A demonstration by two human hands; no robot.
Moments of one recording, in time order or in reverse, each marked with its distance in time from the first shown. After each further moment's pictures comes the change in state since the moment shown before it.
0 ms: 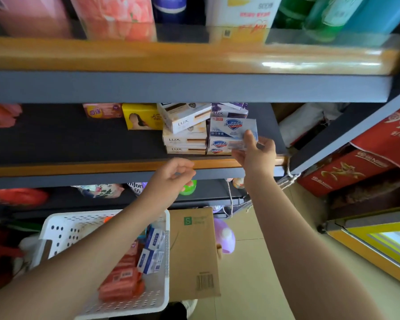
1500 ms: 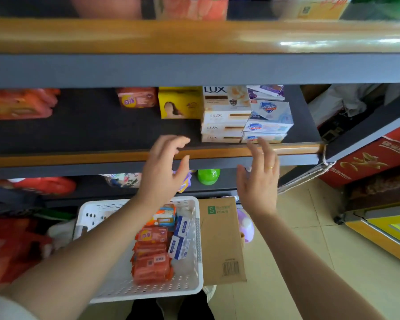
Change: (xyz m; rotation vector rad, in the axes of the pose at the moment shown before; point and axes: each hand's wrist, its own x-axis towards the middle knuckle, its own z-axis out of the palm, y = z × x) left_hand -0.016 -0.031 -0.076 0.533 0.336 0.629; right_hand -0.062 0.085 0.008 -0.990 -0.005 -1.074
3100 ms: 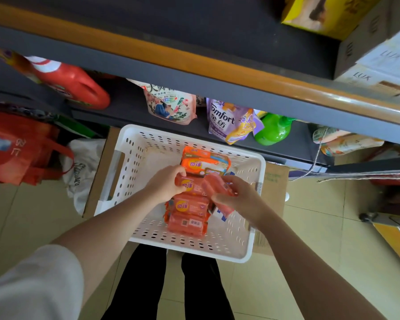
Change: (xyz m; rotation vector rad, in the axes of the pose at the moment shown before) left_hand -0.183 -0.205 0.022 0.106 -0.687 -0.752; right_hand -0.124 -0.063 0.124 0.669 -1.249 0.685
